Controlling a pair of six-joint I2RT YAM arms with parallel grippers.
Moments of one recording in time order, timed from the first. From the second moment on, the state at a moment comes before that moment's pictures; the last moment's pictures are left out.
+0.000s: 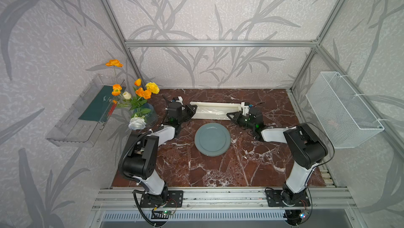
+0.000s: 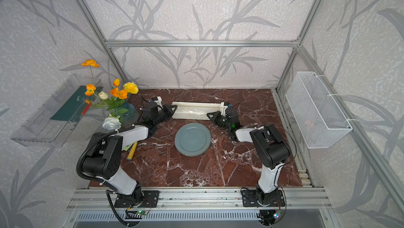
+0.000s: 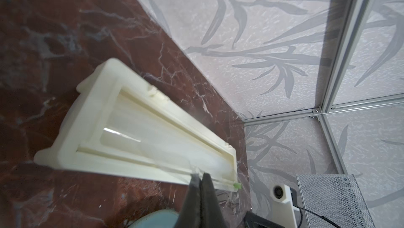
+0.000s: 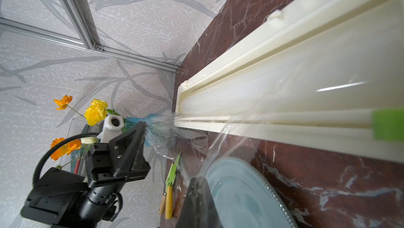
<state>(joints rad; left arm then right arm) -0.18 1.62 0.88 0.43 0.32 -0.98 0.41 1.82 0.84 0.68 -0.45 1.11</state>
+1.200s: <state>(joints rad) -0.12 1.56 1.19 -0.05 0.34 -0.90 0.37 1.71 1.18 0.31 -0.48 1.15</state>
